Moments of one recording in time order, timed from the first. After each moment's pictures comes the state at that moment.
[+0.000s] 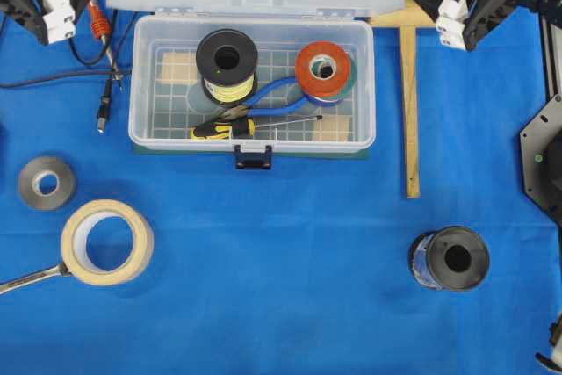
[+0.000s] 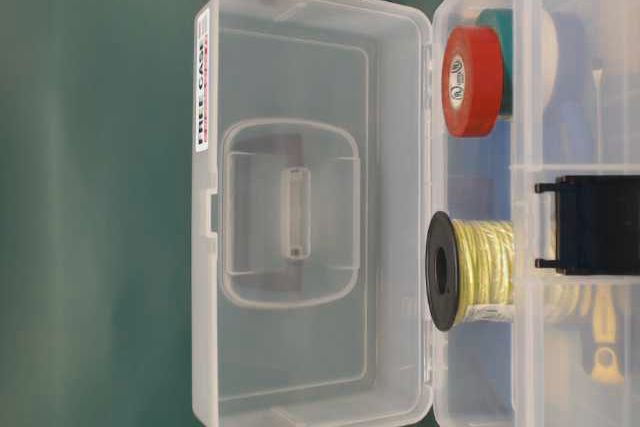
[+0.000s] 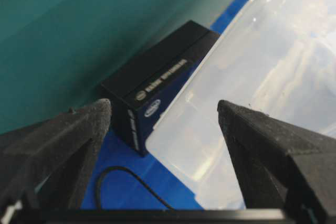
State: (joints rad) left arm 0.61 -0.61 1.10 -0.04 -0.27 0.11; right arm -0.58 -0.58 0.97 0.03 -0.07 0.01
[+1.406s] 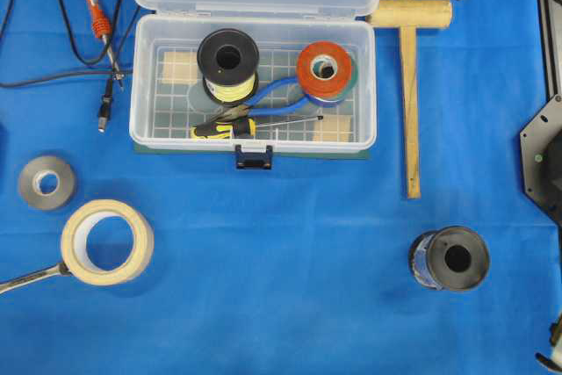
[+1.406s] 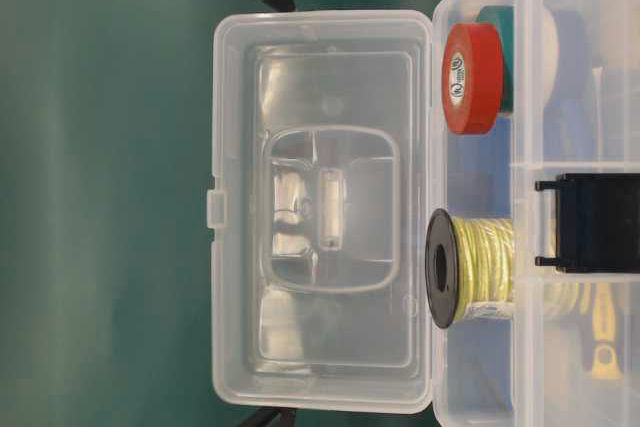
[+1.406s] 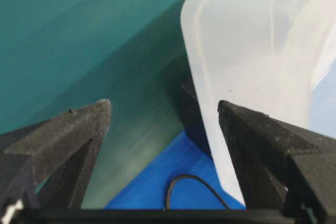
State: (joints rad) left arm 0.78 -0.40 0.97 -0.04 -0.25 0.16; right arm -0.77 -0.44 0.89 0.03 -0.06 0.01
